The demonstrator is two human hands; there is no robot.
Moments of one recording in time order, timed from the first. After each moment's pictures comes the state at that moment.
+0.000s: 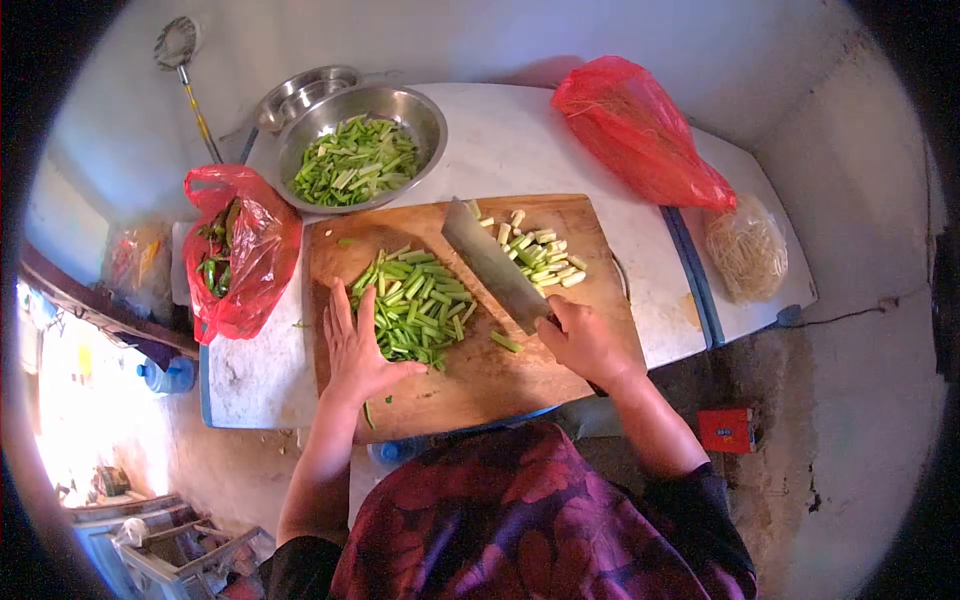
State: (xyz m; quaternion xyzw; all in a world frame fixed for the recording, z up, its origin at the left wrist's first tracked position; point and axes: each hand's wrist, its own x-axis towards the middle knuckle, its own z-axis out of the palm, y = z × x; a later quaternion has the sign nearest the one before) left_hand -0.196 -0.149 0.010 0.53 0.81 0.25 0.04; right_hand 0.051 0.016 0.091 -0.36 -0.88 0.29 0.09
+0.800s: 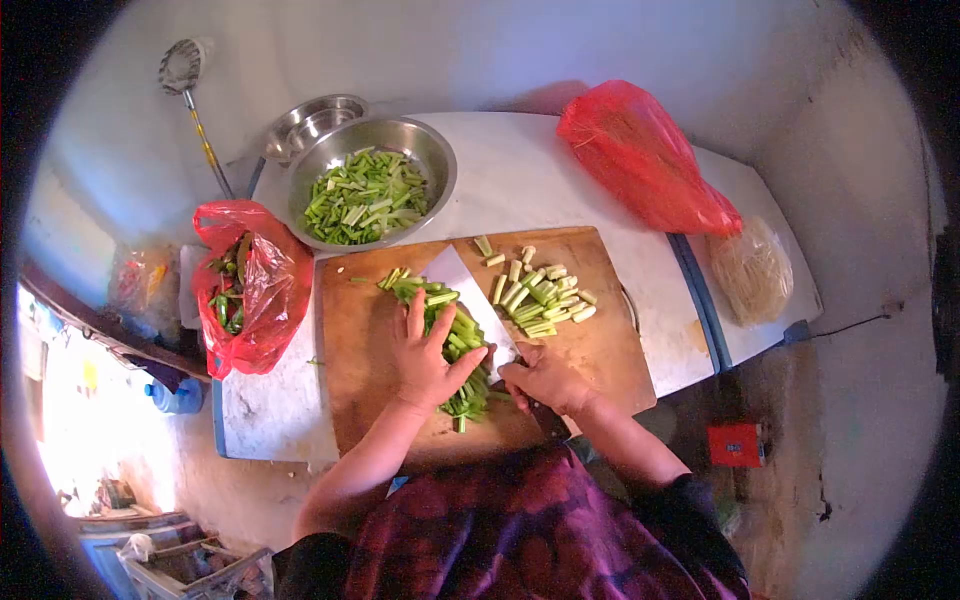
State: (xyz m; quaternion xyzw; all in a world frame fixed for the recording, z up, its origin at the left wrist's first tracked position) left_hand -0.168 -0.075 -0.007 0.57 0.70 0.43 -0.08; right_hand 0.011 0.013 0.033 -0.40 -0.66 0.64 0.01
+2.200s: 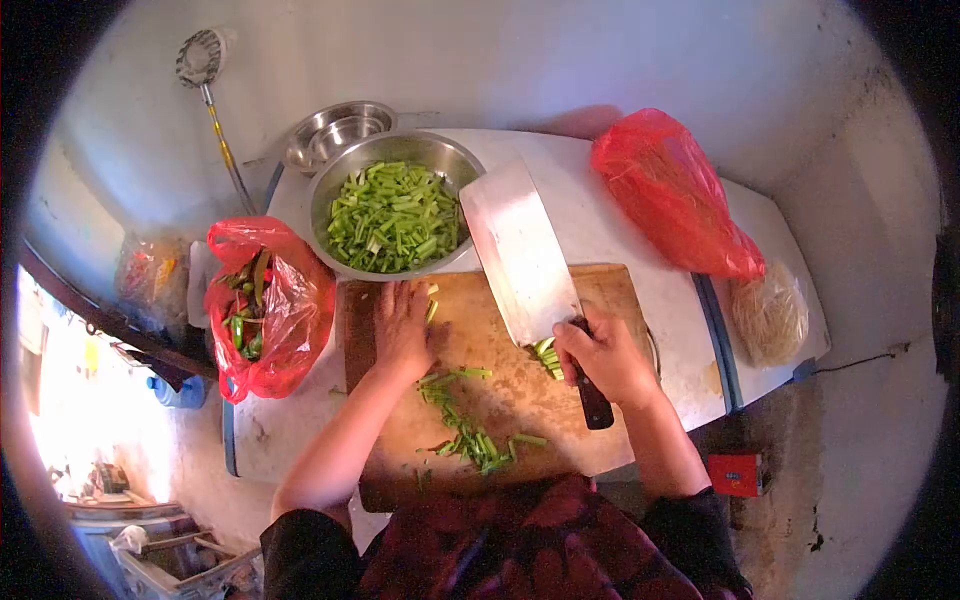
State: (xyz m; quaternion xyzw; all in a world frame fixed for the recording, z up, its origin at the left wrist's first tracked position) left_hand -0.262 -0.043 -0.014 0.56 0.78 0.27 -0.06; right_hand -0.029 0.057 0.132 -0.35 -0.71 0.58 0.18
